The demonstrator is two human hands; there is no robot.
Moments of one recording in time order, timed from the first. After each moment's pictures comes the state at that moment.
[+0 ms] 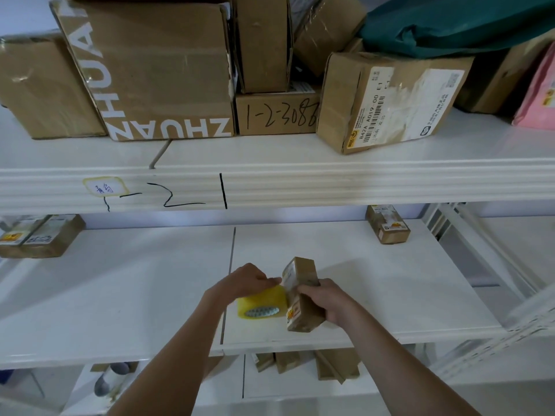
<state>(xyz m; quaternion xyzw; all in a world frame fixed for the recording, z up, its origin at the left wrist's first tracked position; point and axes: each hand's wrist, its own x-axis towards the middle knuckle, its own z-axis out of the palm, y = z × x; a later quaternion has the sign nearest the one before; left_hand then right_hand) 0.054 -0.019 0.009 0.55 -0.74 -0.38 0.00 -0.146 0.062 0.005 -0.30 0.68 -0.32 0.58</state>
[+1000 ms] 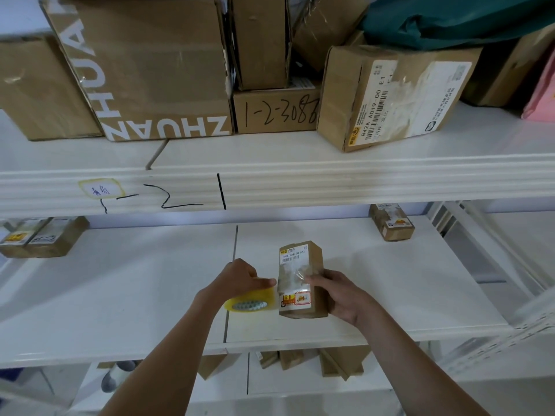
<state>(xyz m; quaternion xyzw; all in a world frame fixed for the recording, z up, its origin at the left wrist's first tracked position) 0.075 -0.032 -0.004 0.58 -0.75 -0.30 0.03 -0.171 0.070 0.010 -0.30 0.51 -0.40 0.70</state>
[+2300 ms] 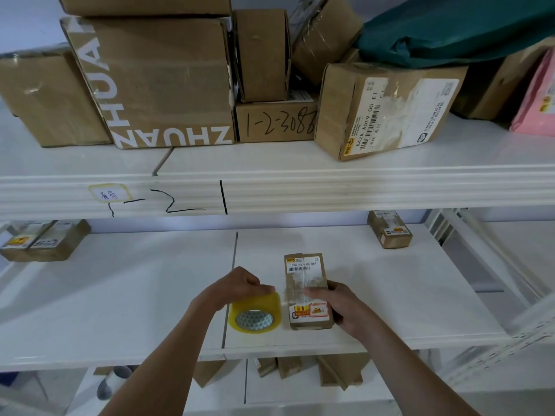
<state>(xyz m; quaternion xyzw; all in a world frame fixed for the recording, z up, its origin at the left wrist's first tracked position) 0.083 -0.020 0.005 0.54 -0.70 -0.47 0.09 -0.174 0.079 0.006 -0.31 0.56 -0.40 0.66</state>
